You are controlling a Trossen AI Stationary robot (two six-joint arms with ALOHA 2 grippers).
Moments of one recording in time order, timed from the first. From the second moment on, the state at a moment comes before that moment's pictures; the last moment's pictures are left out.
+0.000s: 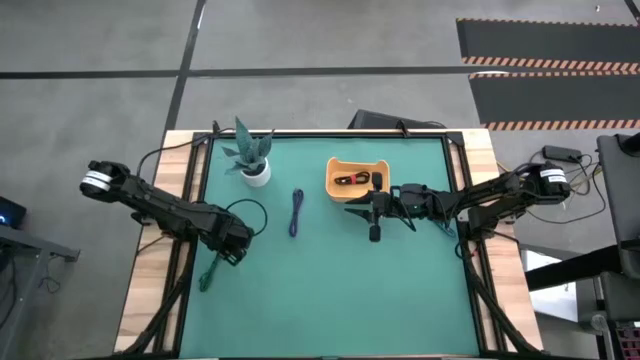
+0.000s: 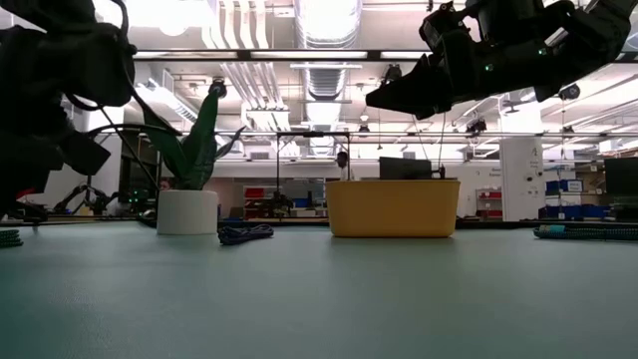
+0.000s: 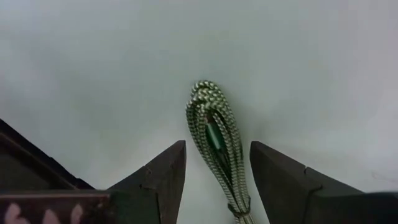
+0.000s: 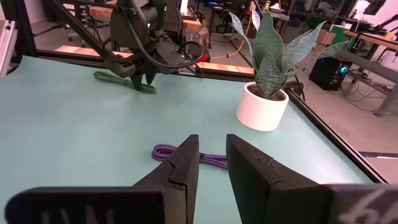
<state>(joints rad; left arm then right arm) -0.25 1.24 0.55 -0.97 0.12 -1.18 -0.03 1.39 0.48 0.76 0.05 -0.15</state>
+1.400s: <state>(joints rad) -0.25 1.22 0.59 -0.93 0.02 -1.12 -0.03 1.39 0.48 0.74 0.05 -0.14</state>
